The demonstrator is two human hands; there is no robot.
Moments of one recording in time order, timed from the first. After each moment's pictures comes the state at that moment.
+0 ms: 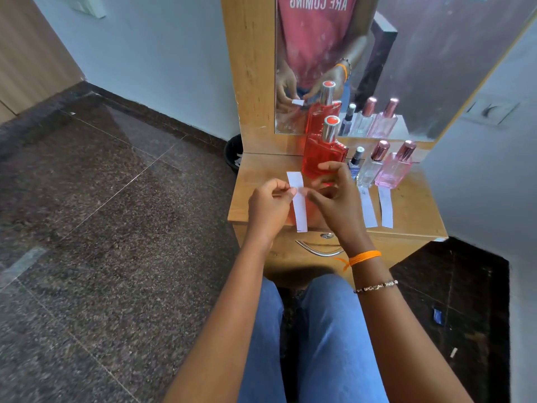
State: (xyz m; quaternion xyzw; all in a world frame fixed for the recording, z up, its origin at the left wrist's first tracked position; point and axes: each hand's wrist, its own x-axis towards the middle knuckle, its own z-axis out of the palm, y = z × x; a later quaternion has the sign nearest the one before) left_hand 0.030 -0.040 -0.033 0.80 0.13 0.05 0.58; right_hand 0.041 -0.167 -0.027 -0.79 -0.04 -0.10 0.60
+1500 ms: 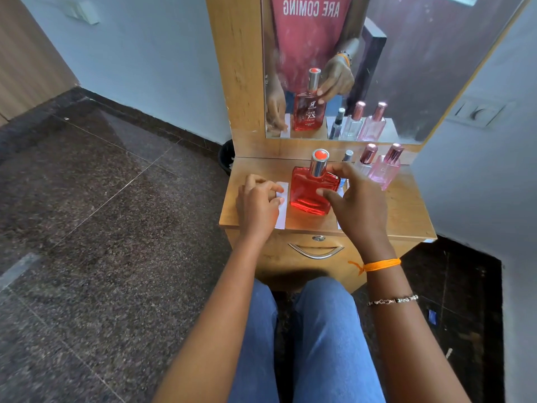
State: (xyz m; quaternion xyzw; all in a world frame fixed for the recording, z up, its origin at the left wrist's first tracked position) left_hand 0.046 -0.039 -0.046 0.92 0.08 0.11 0.37; right_hand 0.027 -0.197 0.003 -0.91 -0.02 -0.16 0.39
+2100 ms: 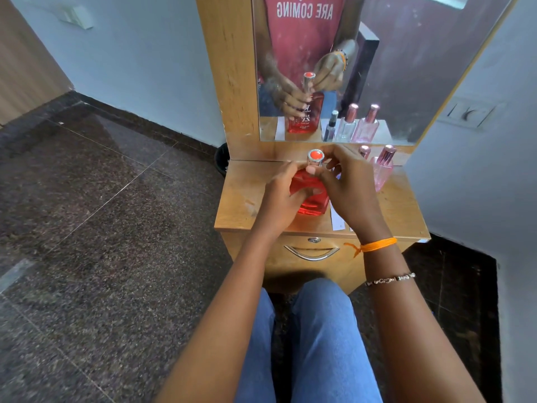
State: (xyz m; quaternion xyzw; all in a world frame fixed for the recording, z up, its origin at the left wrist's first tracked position) left_hand 0.048 -0.071 -0.013 0.82 -0.10 0.11 0.55; right_hand 0.048 -0.194 0.026 -0.87 -0.12 -0.16 0.46
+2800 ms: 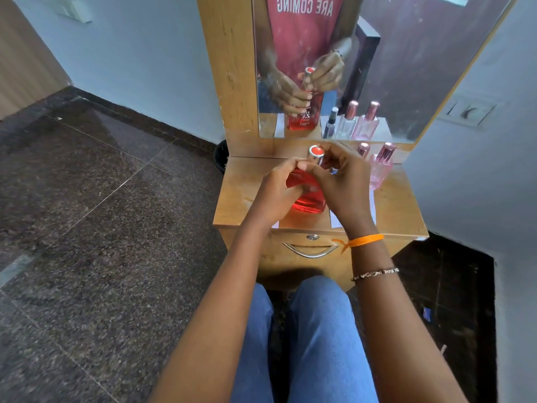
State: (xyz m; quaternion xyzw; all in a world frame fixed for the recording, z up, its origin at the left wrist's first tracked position) left_hand 0.055 -0.062 -0.010 0.80 -0.10 0.03 0.60; right_hand 0.050 -0.184 0.020 -0.81 -0.10 -0.18 0.55
